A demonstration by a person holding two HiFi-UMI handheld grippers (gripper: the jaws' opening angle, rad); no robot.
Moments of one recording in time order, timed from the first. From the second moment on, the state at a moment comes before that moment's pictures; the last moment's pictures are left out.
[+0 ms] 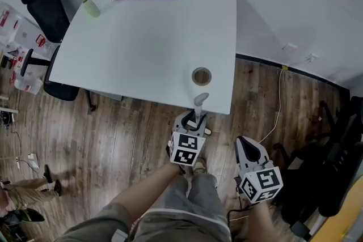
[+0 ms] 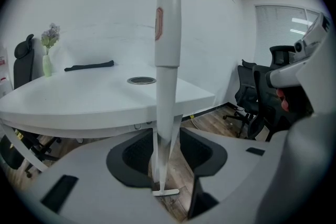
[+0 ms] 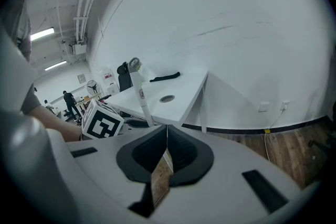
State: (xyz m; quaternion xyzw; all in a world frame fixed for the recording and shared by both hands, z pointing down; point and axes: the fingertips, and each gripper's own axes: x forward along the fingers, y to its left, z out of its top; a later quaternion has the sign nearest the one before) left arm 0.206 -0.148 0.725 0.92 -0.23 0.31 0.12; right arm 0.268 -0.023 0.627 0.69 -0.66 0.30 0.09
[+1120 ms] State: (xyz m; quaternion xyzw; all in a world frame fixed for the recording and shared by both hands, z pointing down) left arm 0.095 -0.167 0.474 0.94 -0.26 0.21 0.08; right arm 0.211 -0.064 0.398 0.67 -0.72 0.16 0.11
